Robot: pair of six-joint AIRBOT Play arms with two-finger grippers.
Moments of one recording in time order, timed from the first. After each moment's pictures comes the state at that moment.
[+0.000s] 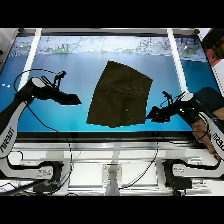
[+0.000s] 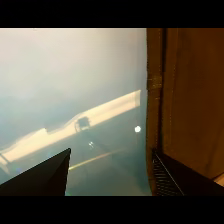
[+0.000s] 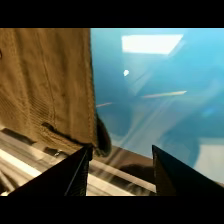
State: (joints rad) left arm 0.03 -1.51 1.08 0.96 -1.10 -1.02; right arm -0.17 -1.45 0.79 -0.90 1.21 1.26
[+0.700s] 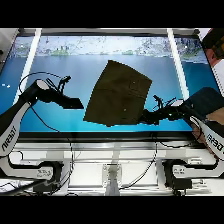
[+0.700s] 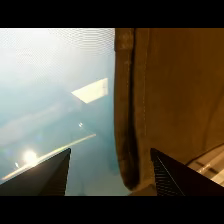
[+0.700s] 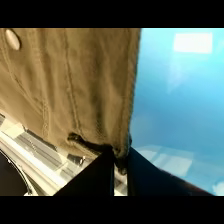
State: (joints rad) left arm 0.01 -1.52 1.03 0.95 -1.15 -1.00; right arm -0.04 -1.47 0.69 -0.71 1.06 1.17
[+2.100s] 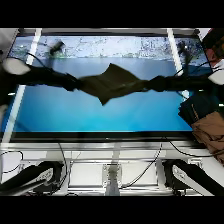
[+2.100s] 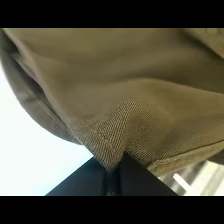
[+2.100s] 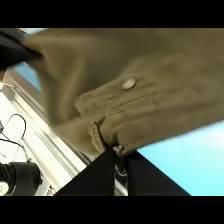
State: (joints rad) left arm -0.07 -1.15 1.31 0.83 -1.24 -0.88; right arm -0.04 -1.06 1.18 -0.59 1.28 1.06
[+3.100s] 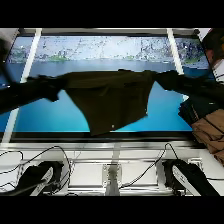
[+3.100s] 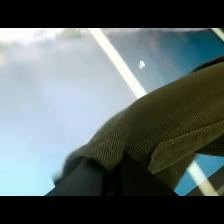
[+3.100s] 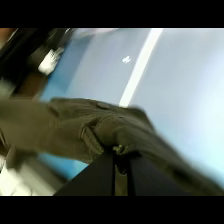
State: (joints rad) left arm -0.05 -0.76 0.96 0.79 -0.94 -1.05; right arm 0.00 -0.85 0.98 -0.62 0.93 1.26
